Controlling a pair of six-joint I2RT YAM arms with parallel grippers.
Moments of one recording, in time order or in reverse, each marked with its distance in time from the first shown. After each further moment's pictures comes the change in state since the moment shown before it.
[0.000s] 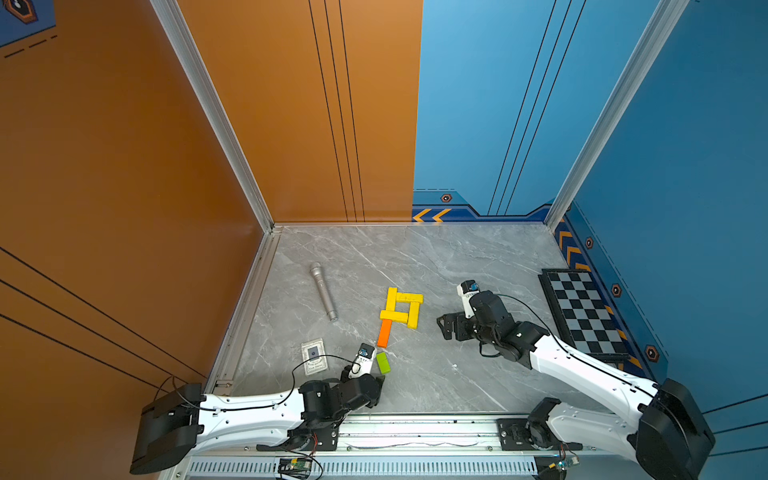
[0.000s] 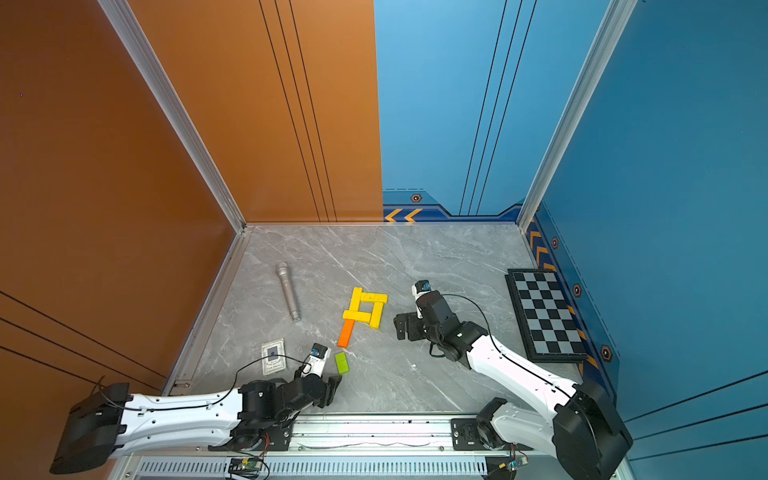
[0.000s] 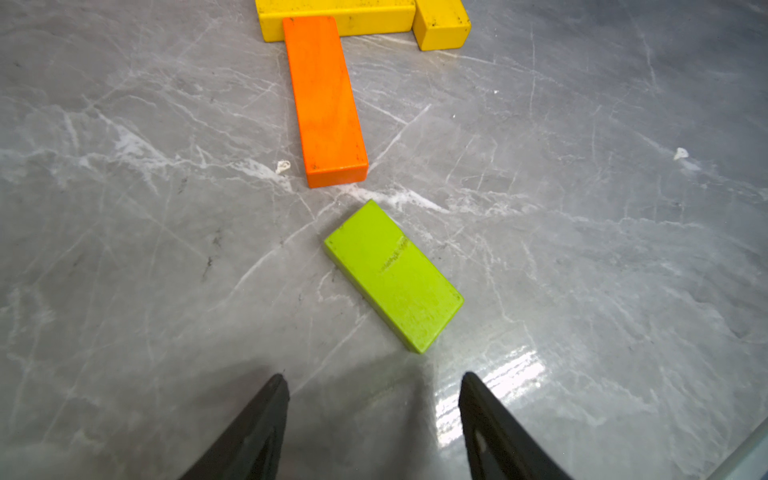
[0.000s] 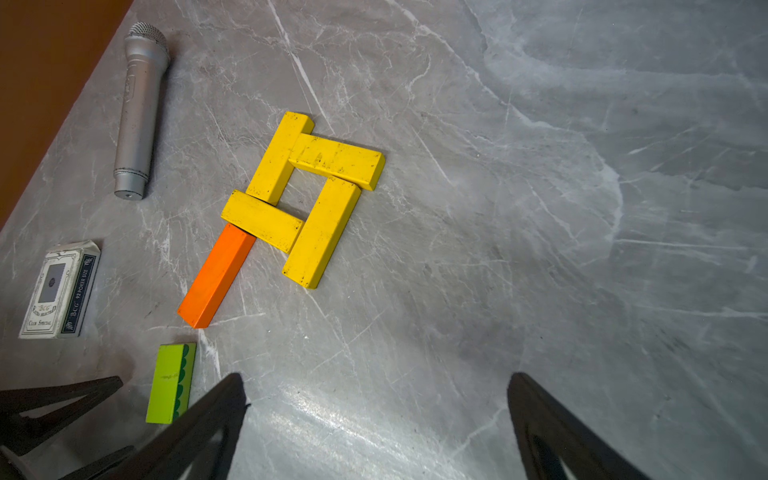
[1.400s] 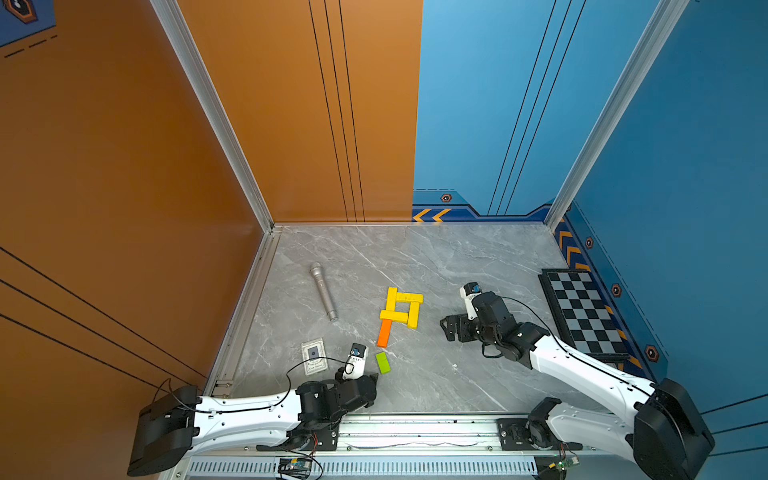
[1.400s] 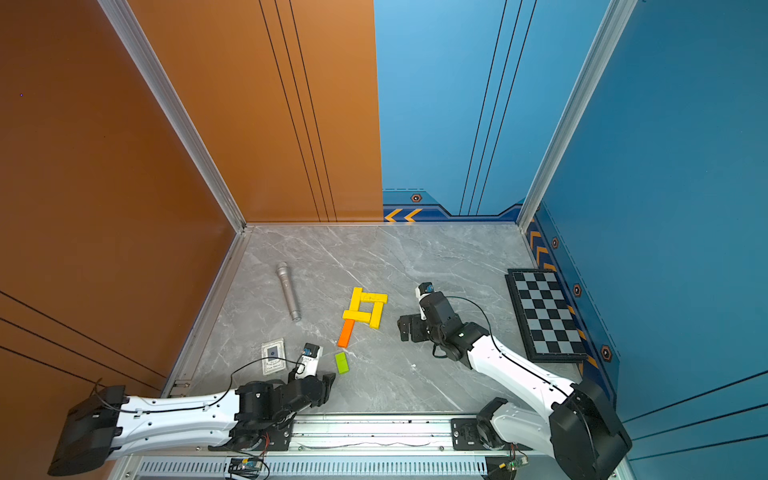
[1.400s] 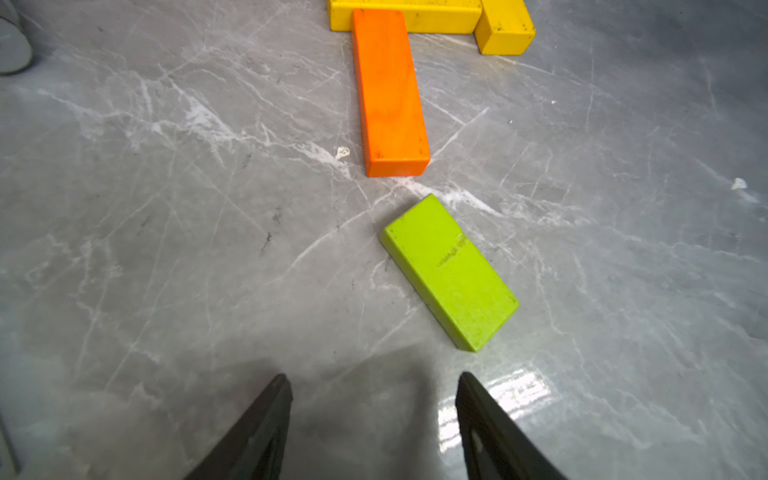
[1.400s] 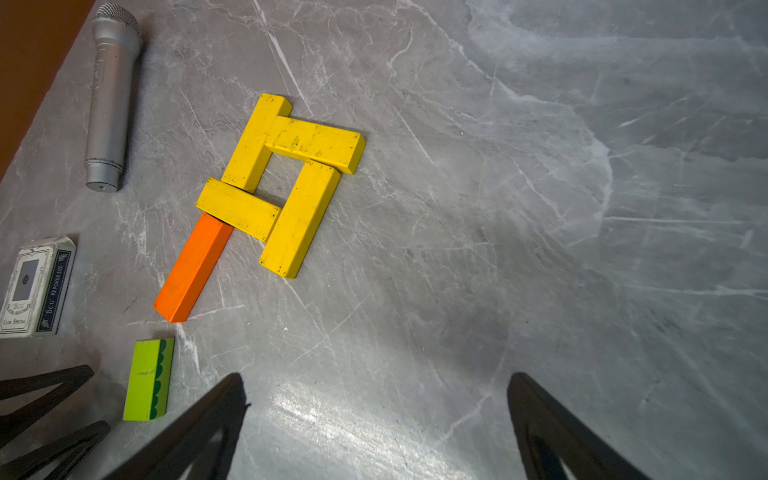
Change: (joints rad) left arm -0.001 -0.016 -0.014 -0.068 -0.047 -0.094; right arm -0.040 0.005 -0.029 0.000 -0.023 -0.008
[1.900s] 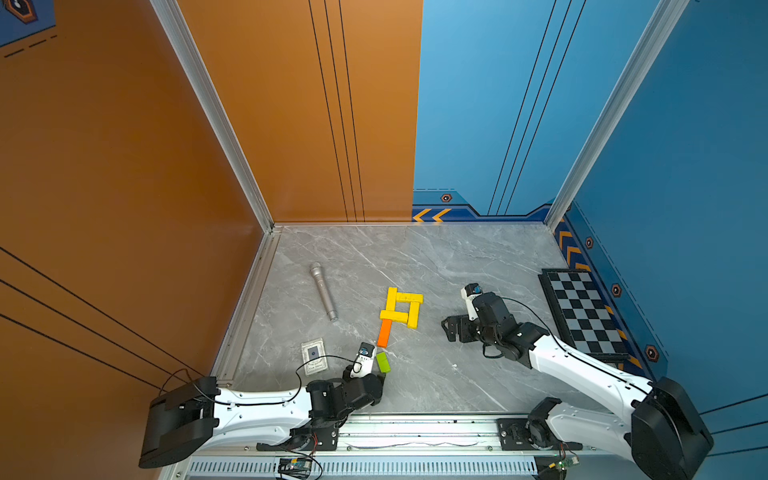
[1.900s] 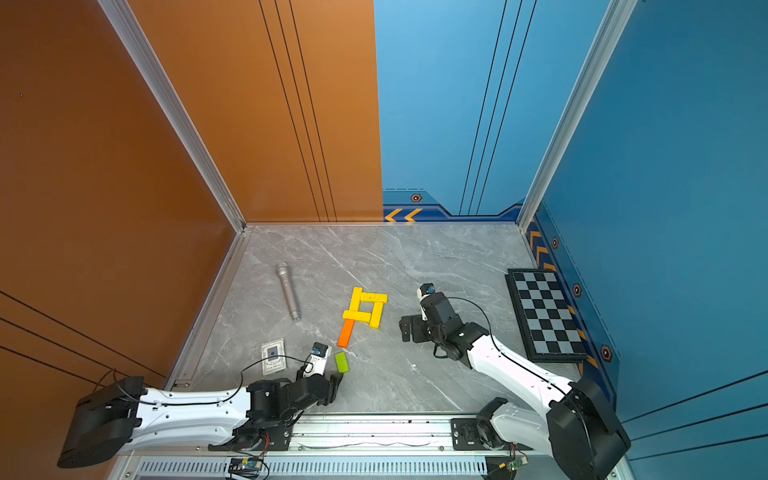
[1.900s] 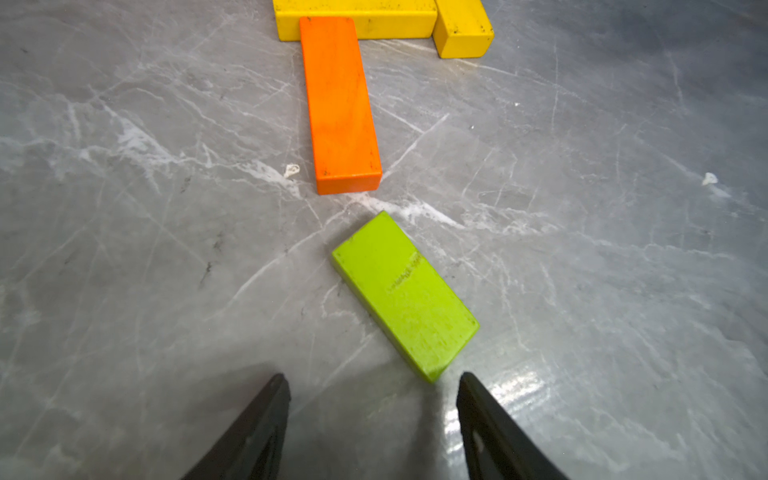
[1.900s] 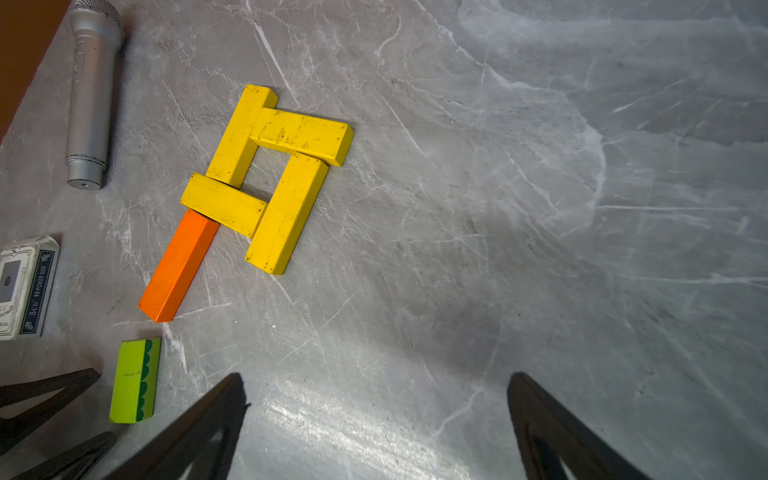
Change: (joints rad) left arm 0.000 0.109 0.007 0.157 0.026 0.048; right arm -0.014 0.009 -0.010 0.000 -0.003 0.000
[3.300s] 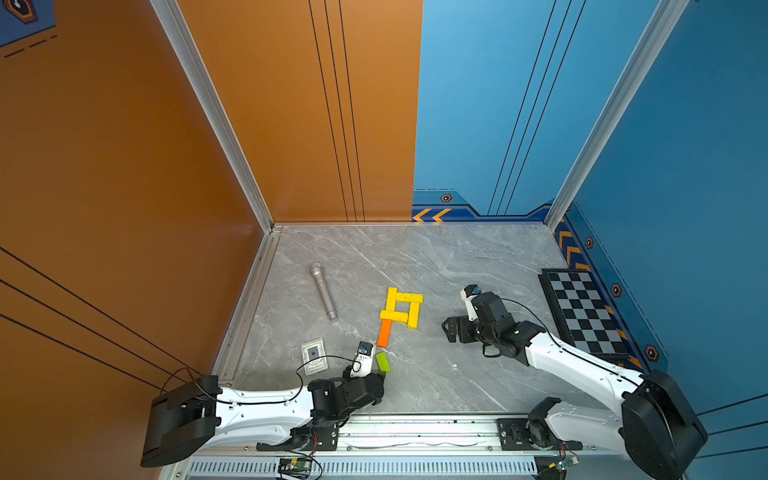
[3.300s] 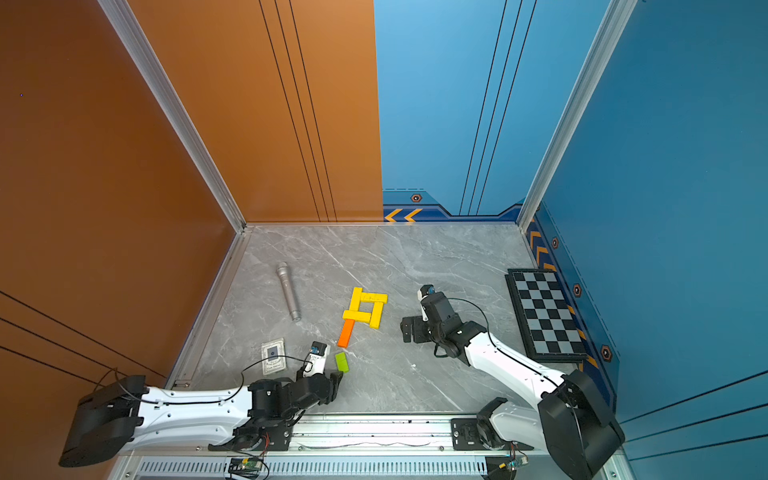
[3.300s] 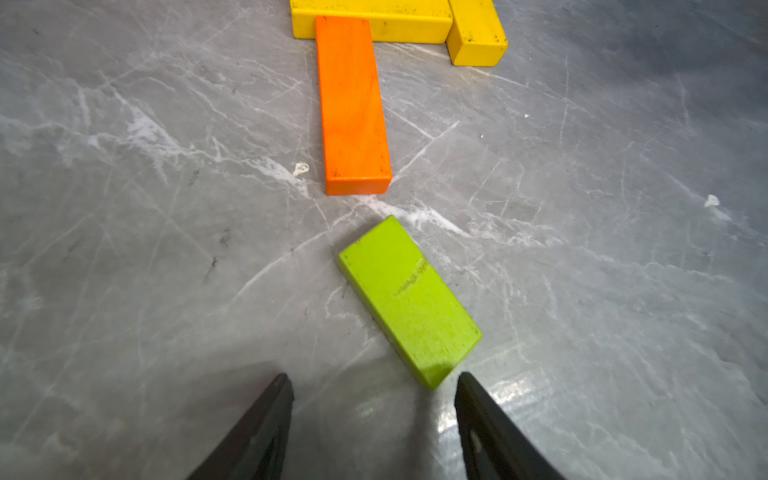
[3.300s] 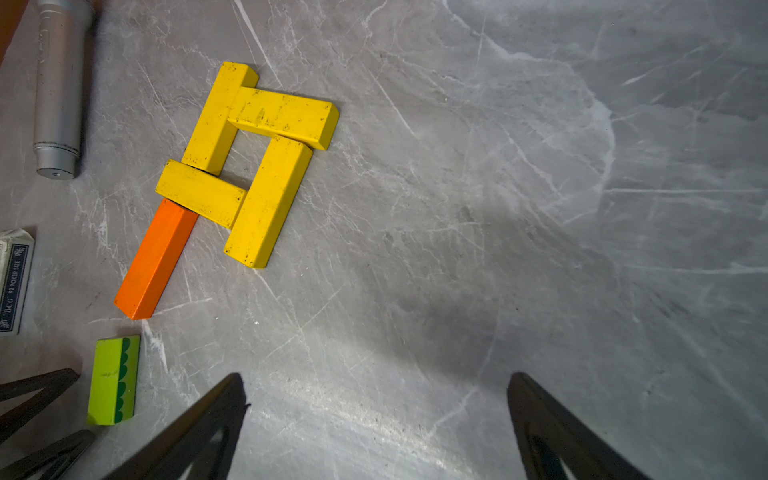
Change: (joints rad) left arm 0.002 0.024 0.015 -0.014 -0.014 -0.061; right arm -0.025 0.046 -0.009 0.011 -0.027 -0.010
